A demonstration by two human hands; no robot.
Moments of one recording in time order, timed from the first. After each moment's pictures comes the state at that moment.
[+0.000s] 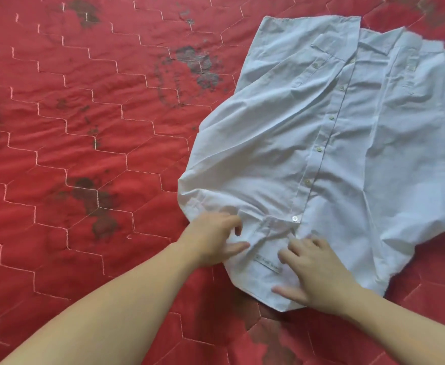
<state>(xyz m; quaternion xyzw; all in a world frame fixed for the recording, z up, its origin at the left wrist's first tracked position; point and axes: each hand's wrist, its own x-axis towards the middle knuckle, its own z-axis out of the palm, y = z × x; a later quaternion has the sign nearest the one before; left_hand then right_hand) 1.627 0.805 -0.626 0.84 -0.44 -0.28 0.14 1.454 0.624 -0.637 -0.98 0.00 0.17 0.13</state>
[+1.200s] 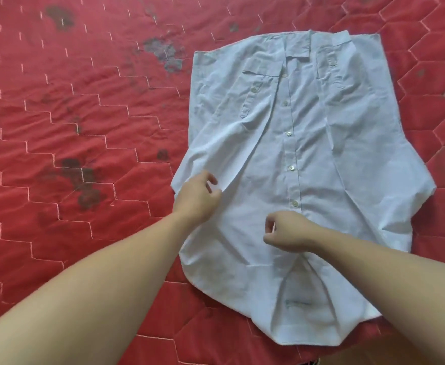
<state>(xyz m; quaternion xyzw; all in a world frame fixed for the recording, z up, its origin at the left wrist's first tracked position) 1.555 0.769 -0.603 0.92 -0.16 -0.26 0.25 1.414 0.618 -0.601 -0.85 0.21 0.37 0.31</state>
